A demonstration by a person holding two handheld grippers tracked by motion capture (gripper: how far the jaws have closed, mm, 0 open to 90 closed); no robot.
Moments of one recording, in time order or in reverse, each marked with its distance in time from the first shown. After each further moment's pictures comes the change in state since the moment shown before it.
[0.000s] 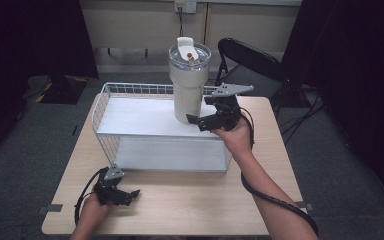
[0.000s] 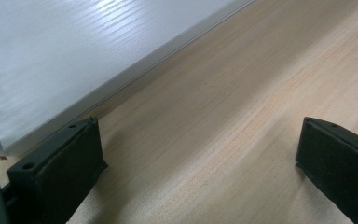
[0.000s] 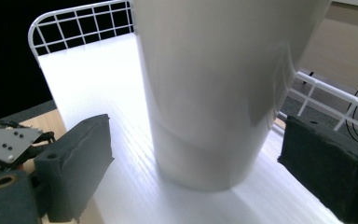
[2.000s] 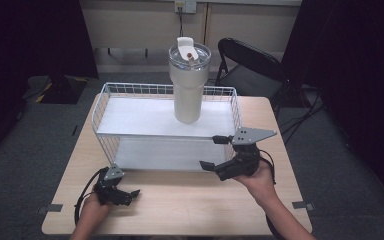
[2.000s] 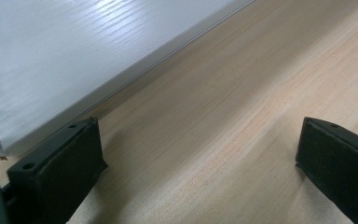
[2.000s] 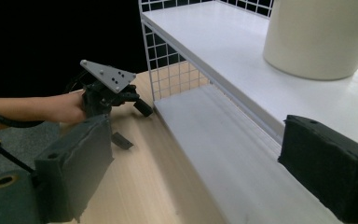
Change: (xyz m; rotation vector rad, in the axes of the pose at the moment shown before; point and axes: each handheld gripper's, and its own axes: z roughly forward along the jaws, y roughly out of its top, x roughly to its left) left arm 0.001 0.000 -0.001 0.016 -0.003 0.019; right arm 0.051 -0.072 -0.065 -0.018 0.194 -0.029
